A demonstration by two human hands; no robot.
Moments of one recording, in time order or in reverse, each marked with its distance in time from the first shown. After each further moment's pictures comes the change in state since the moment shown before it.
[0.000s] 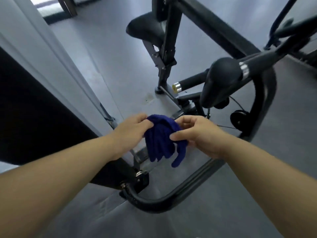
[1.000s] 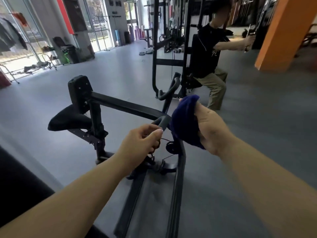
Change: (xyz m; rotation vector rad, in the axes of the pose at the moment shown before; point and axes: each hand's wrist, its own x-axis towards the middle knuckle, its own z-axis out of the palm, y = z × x) left_hand -0.102 0.202 -0.061 -0.031 -0.430 0.624; right_hand -0.214 -0.206 0.102 0.392 0.988 -0.513
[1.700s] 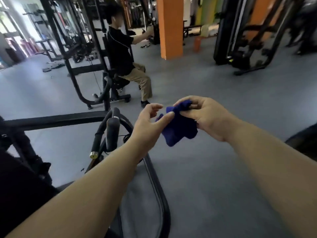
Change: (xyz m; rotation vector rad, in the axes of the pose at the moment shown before) left_hand -0.085 0.004 0.037 -0.059 -0.499 0.256; right_hand -0.198 0.030 0.020 -0.402 0.390 -0.159
